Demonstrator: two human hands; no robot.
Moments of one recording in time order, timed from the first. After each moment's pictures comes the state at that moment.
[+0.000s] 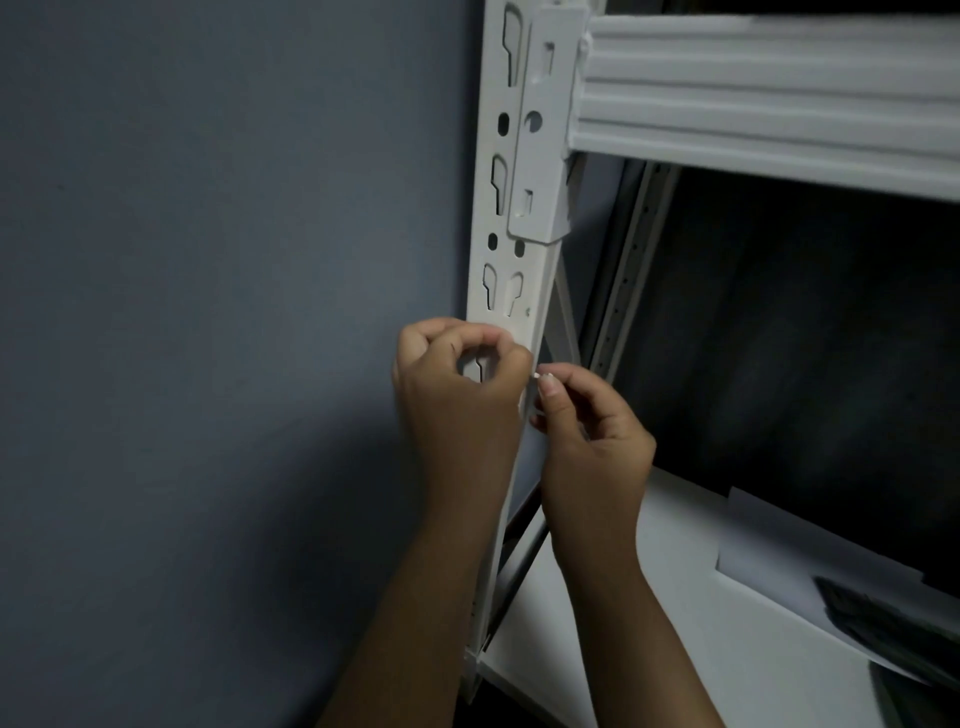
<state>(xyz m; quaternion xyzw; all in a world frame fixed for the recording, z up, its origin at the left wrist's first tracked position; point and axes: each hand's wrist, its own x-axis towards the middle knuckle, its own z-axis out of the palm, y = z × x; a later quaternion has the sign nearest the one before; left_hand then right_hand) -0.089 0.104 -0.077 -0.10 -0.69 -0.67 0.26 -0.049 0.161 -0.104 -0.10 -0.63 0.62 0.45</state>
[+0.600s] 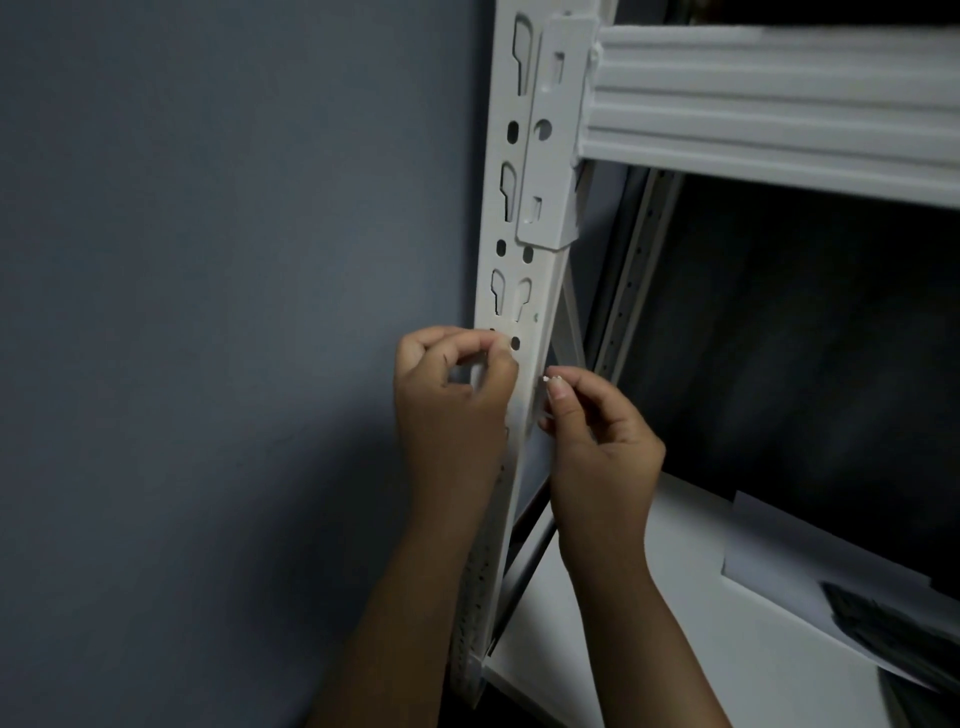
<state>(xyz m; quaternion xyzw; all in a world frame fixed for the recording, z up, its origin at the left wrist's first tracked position) -0.093 0.093 -0.078 -0.12 -0.67 -0.70 0.21 -0.049 0.161 -0.103 -0.11 -0.62 0.63 0.45</state>
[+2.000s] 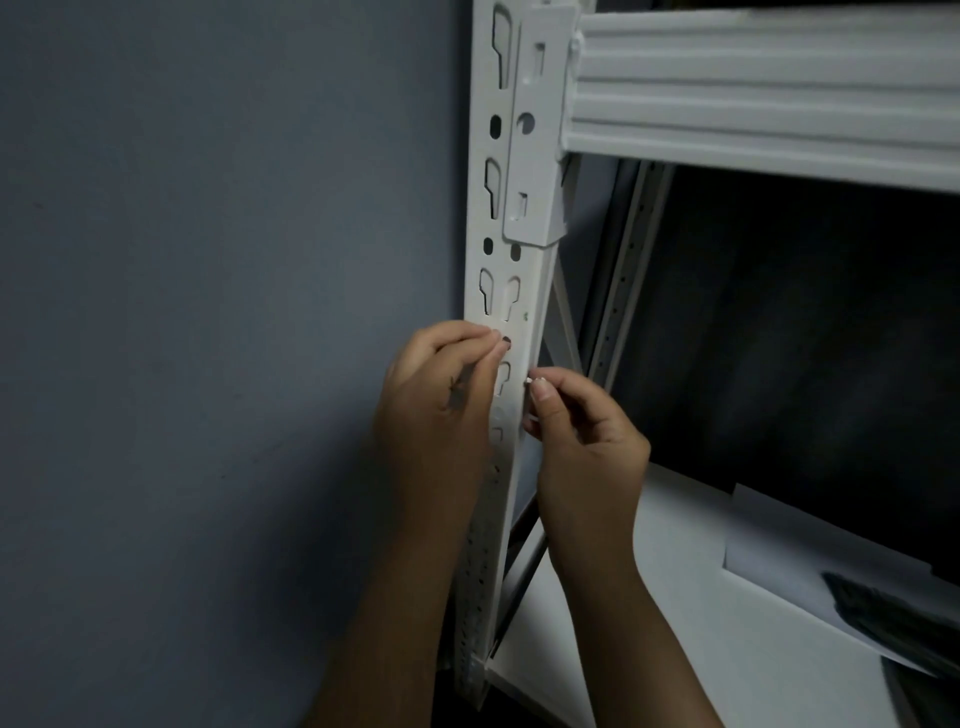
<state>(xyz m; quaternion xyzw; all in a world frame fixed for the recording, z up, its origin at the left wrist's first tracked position) -0.102 0.089 -0.090 -0.22 -0.70 -0.58 0.34 -0.053 0.158 -0.105 -0.12 -0.62 0.65 0.43</state>
